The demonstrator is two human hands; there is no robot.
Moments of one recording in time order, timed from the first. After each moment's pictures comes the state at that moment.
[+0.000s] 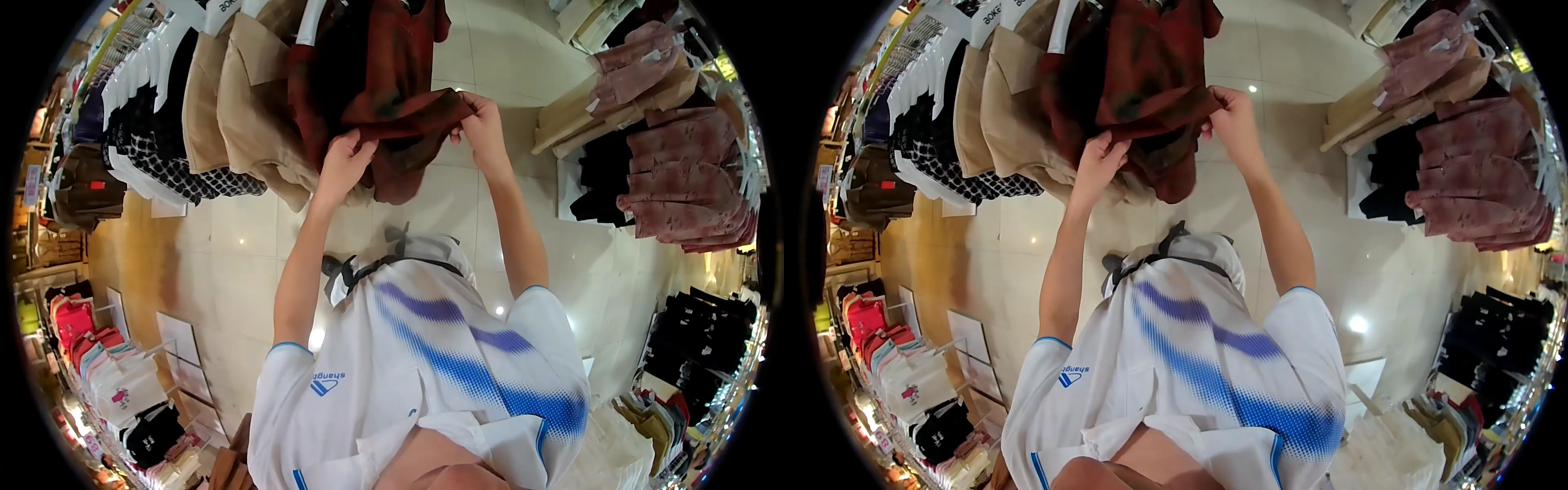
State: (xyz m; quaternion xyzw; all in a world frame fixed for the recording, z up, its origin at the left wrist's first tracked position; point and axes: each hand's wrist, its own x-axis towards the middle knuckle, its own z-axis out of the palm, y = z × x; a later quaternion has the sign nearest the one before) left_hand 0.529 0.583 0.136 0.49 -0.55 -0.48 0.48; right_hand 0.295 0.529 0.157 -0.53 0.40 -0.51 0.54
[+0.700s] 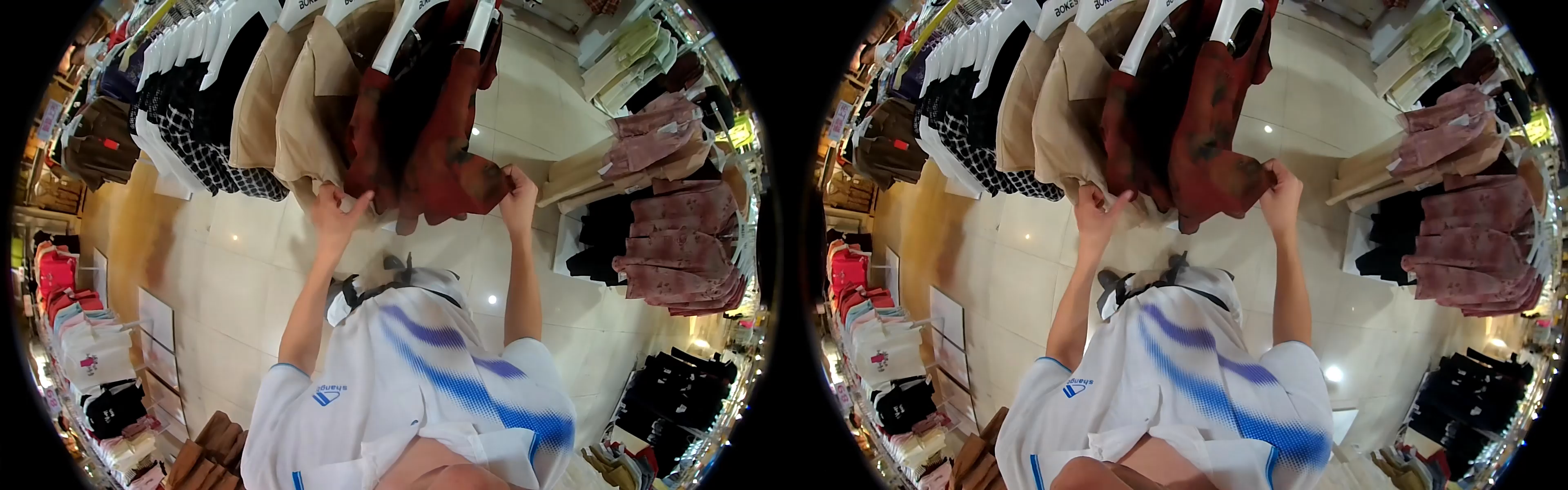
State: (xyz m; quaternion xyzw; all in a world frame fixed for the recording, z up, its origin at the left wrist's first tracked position) left_hand 0.585 0.635 0.104 0.69 -0.51 -0.09 0.50; right_hand 0.277 0.543 0.138 -0.67 0.54 -0.44 0.26
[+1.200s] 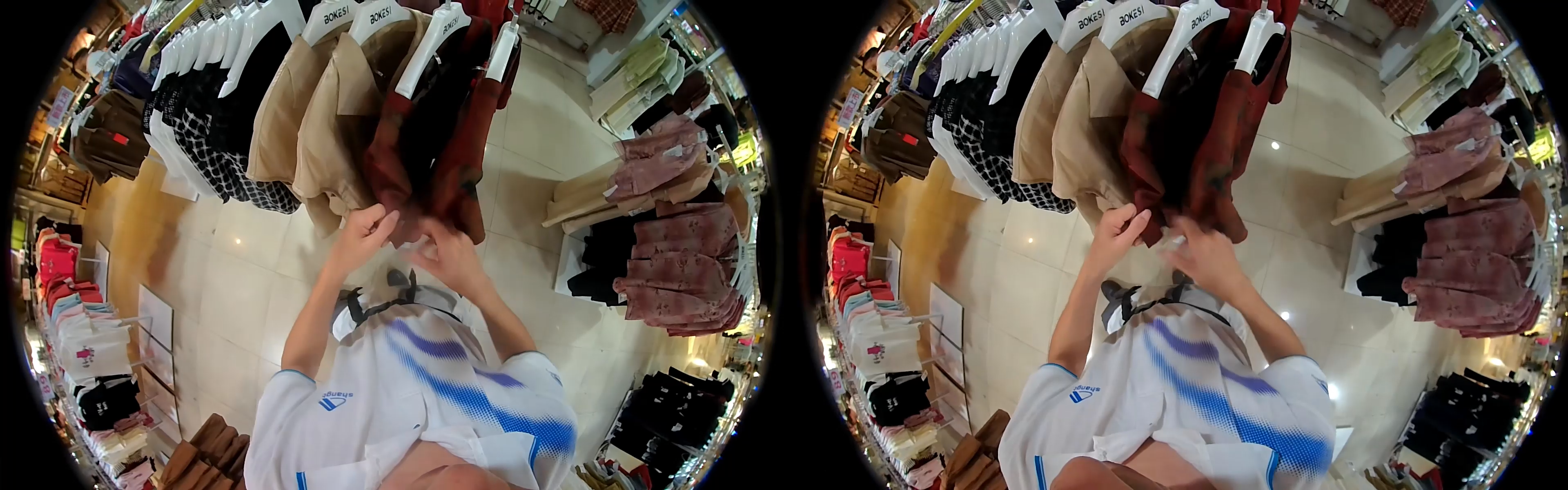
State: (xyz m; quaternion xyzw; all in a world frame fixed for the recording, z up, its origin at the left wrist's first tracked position) left_hand 0.580 0.637 0.158 0.49 -0.54 -0.47 0.49; right_hand 0.373 0.614 0.163 -0.80 0.39 -0.26 0.36
